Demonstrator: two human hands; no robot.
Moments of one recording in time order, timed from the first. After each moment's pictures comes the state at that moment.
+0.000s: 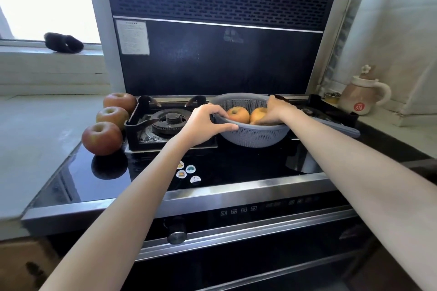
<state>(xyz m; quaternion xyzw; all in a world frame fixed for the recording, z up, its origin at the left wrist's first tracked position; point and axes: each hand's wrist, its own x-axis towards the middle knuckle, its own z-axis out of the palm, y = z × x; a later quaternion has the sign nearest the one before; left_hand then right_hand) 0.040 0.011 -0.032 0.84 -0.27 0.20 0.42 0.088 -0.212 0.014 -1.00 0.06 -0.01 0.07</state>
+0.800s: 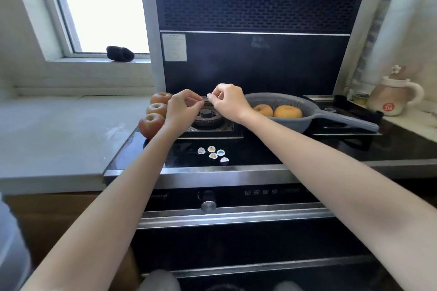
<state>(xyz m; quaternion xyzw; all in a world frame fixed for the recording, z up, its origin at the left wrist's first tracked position) -0.038 0.095 -0.007 0.81 -0.04 0.33 0.48 -0.004 -0.050 0.021 -0.87 -0.25 -0.20 0.37</state>
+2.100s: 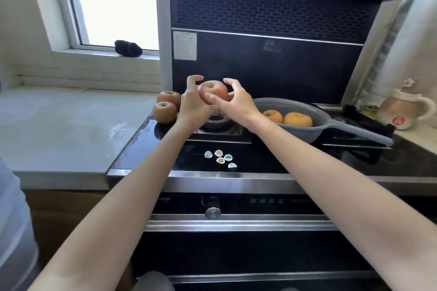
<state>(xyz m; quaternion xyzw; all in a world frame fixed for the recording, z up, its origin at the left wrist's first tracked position) -0.029 0.093 -0.002 0.79 -0.06 0.36 0.49 -0.008 -0.040 0.021 -0.85 -0.23 -0.13 0.46</state>
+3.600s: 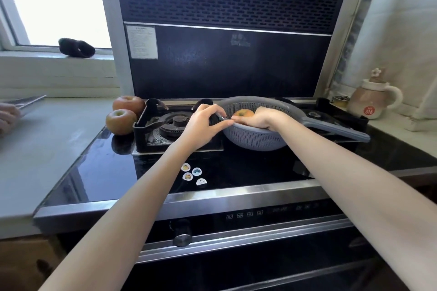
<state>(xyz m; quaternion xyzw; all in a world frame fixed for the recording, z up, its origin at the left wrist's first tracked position) 0.039 0.023 -0.038 0.86 -0.21 0.23 0.40 0.060 -0.158 0.018 -0.98 0.02 0.08 0.17</state>
